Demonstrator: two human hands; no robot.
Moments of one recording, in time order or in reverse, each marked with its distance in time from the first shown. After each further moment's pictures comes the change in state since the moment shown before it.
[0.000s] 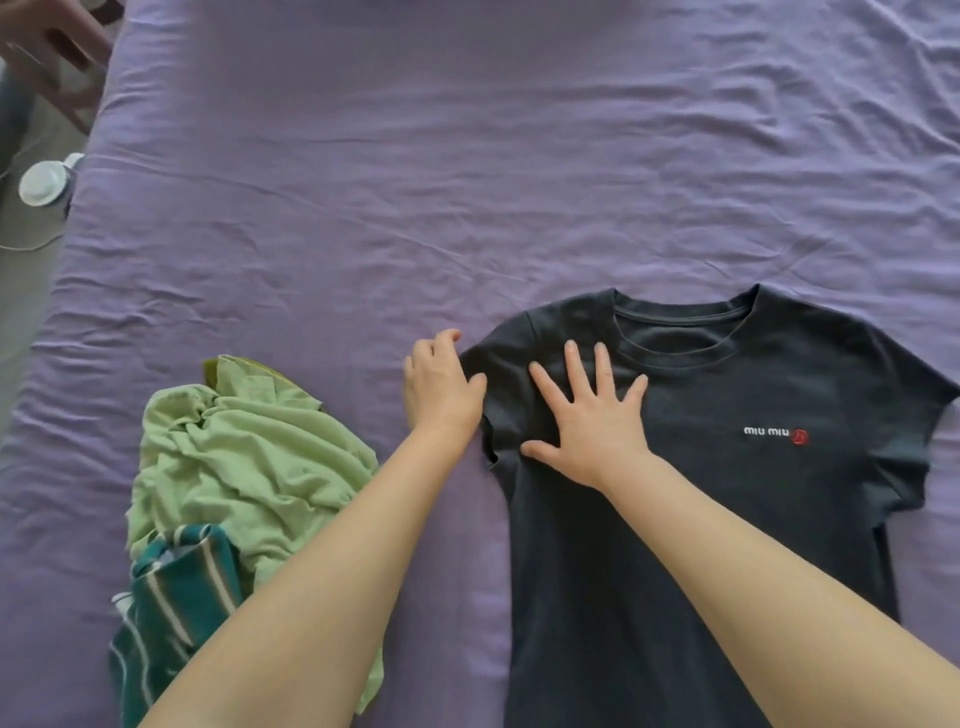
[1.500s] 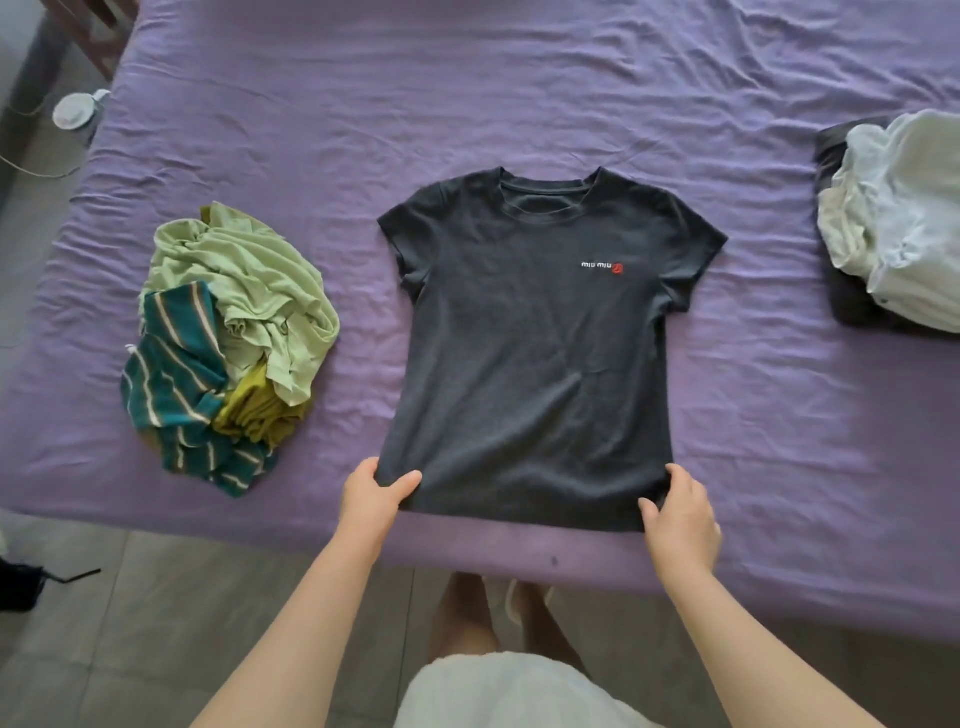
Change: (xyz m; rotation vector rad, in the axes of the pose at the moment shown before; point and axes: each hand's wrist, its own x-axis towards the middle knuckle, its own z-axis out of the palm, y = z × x) left_hand -0.368 -0.065 0.055 -0.584 -0.118 -0.465; right_hand -0.371 0.127 0.142 0.580 0.108 0.694
